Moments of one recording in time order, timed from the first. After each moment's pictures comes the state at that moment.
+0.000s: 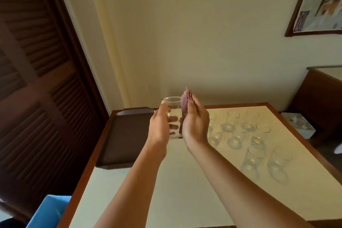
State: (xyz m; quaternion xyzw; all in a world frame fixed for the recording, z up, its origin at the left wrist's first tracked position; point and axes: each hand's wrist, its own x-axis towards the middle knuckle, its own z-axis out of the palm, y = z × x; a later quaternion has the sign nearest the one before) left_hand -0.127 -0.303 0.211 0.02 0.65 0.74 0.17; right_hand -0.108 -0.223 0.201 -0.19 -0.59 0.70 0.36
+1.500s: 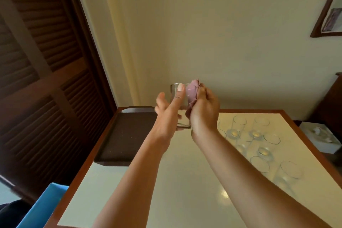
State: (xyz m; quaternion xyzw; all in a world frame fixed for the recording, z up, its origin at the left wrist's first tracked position) left_hand -0.124 -0.245 0.228 0.09 0.69 0.70 0.12; right_hand -0.127 -0.159 0.218 -0.20 -0.54 0.74 0.34
